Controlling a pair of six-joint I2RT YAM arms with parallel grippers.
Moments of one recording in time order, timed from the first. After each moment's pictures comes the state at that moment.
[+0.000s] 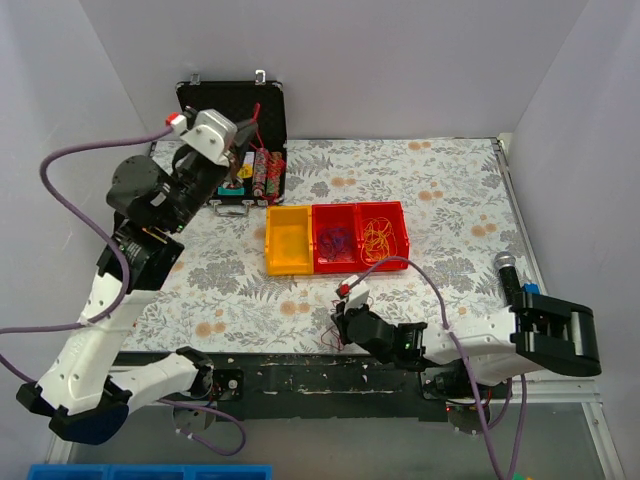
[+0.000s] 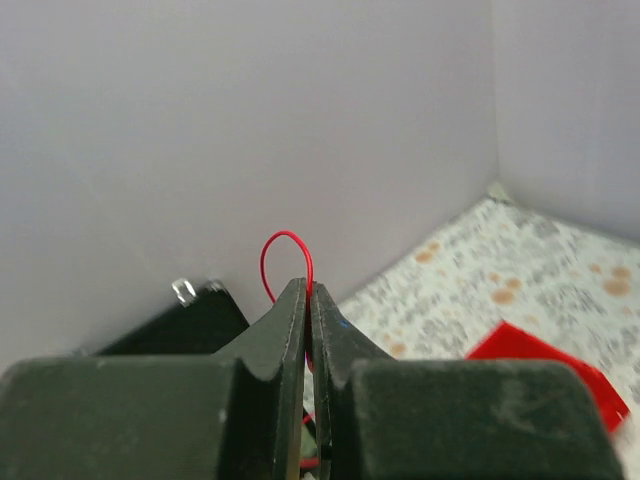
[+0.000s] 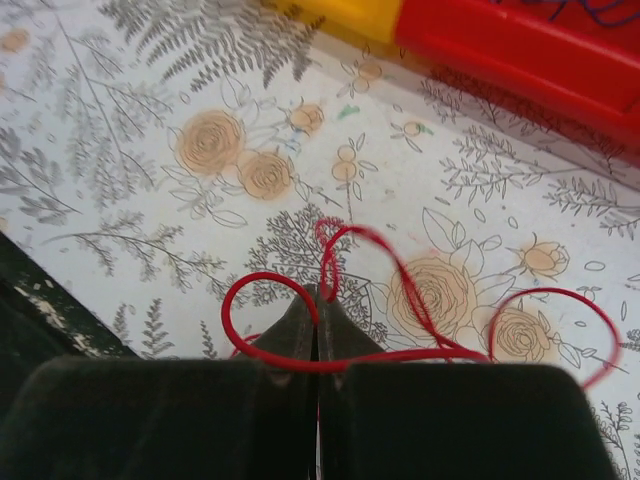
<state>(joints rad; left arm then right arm) -0.56 1.06 1.54 -0.16 0.06 0.31 1.42 1.34 0.38 0.39 0.61 0.53</state>
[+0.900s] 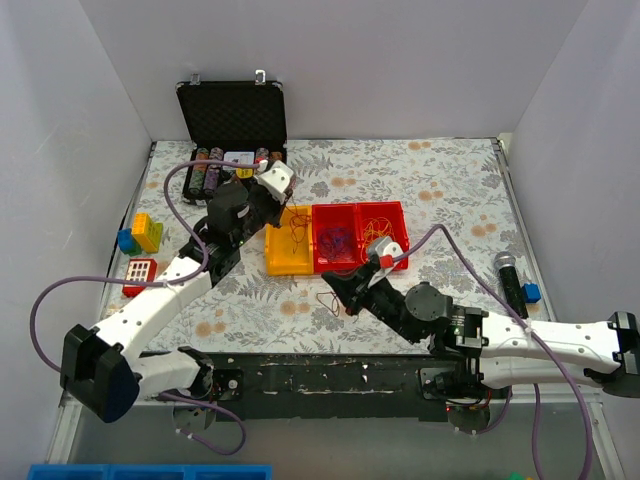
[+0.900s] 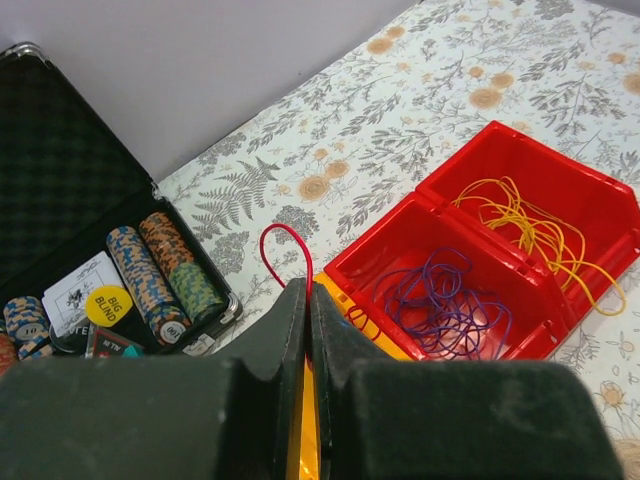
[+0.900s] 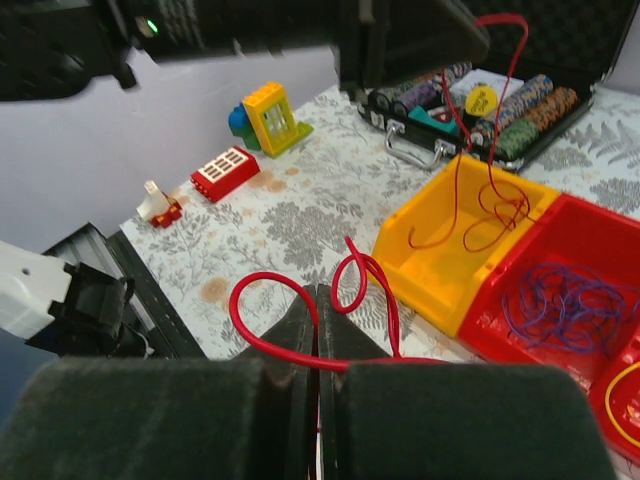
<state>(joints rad) -0.56 1.15 0.94 0.10 0.07 0.22 1.42 0.87 0.63 0.27 0.52 0.23</state>
